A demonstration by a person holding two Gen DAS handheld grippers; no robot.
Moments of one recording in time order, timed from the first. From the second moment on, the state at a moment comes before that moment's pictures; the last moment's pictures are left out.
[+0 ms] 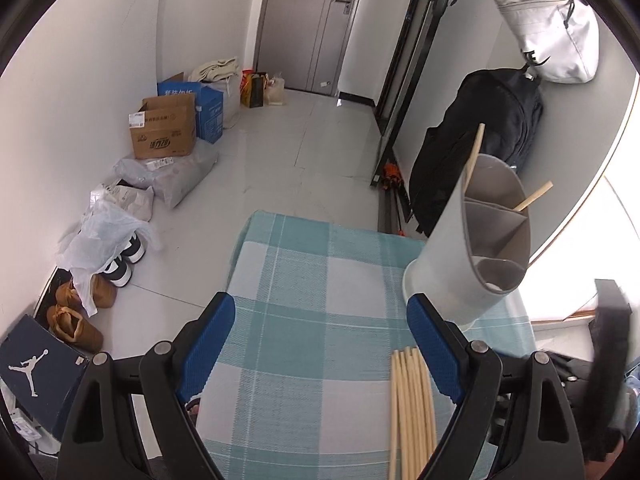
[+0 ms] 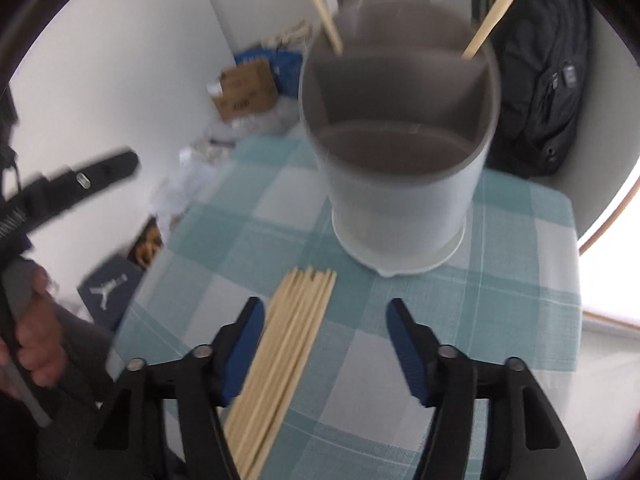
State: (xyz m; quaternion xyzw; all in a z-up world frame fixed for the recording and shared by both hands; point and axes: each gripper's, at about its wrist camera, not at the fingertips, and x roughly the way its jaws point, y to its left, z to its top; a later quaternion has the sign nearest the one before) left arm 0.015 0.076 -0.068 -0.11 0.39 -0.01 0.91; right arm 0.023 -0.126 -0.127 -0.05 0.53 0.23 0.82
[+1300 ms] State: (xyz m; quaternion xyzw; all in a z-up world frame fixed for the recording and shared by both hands) left arm 0.018 0.086 -0.107 -0.12 0.49 -0.04 0.86; right arm 0.038 -0.117 -0.127 0.00 0.51 0.18 0.84
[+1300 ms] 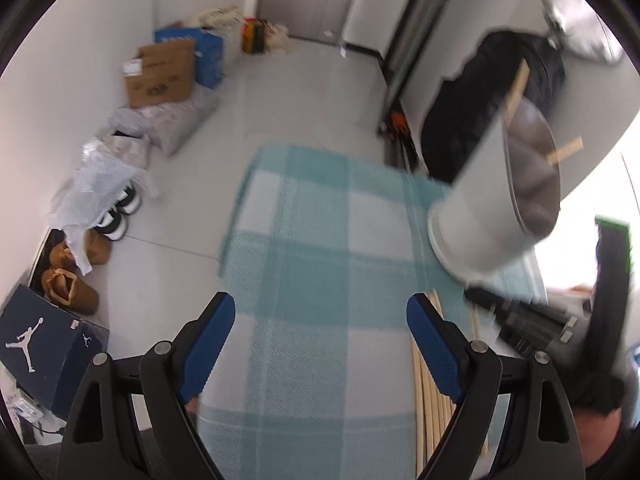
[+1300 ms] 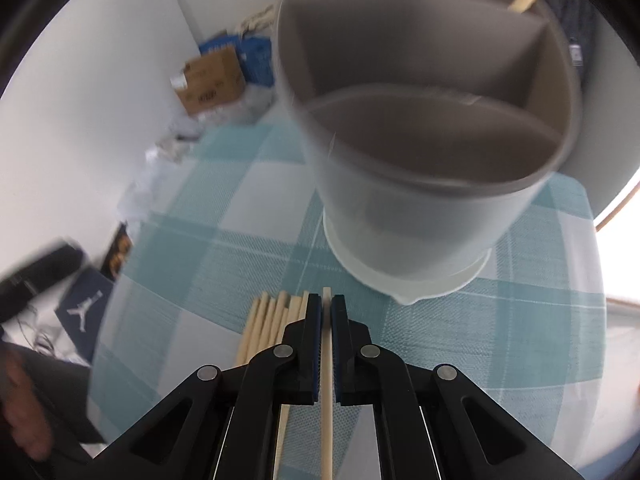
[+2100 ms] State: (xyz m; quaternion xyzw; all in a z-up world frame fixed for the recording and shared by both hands) left arm 0.008 0.021 -0.145 0.00 0.59 -0.04 0.80; right arm 0.015 -0.219 -0.064 0.20 0.40 0.19 0.87
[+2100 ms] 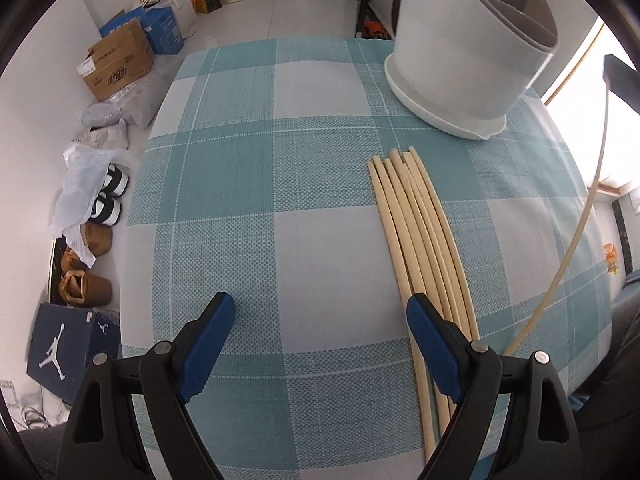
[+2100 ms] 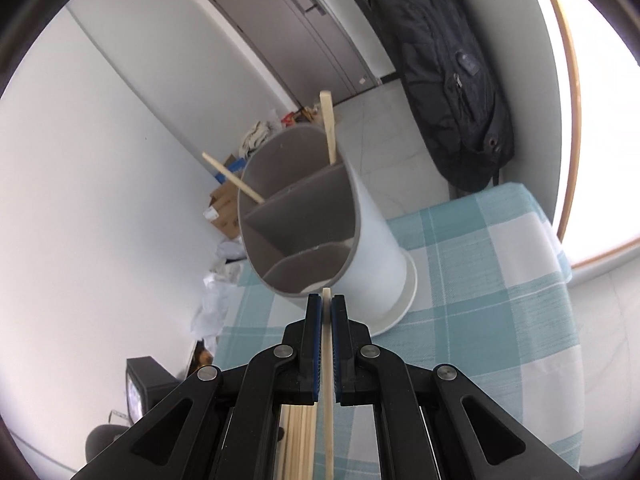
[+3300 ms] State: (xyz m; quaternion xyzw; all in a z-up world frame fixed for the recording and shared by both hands) left arm 0.049 -0.001 -0.149 0.03 0.61 -0.07 0.79; right arm 0.011 -0.258 -0.053 0.23 0.39 0.19 0.87
